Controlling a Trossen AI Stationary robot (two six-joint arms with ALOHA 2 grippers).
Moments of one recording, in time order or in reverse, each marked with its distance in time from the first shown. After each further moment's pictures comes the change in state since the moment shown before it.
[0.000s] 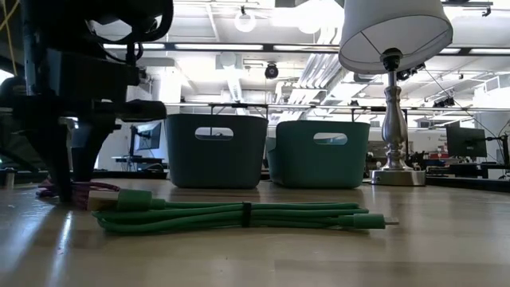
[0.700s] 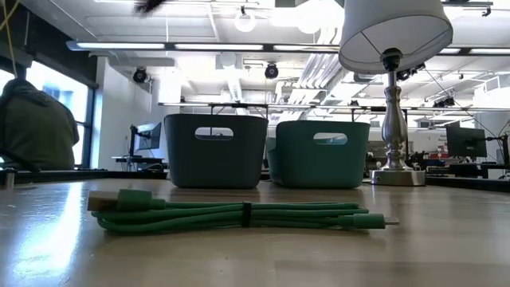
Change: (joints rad) left arm -0.108 -0.143 0.677 -0.731 -0.816 -0.227; right arm 0.044 0.001 -0.137 0.053 0.197 0.011
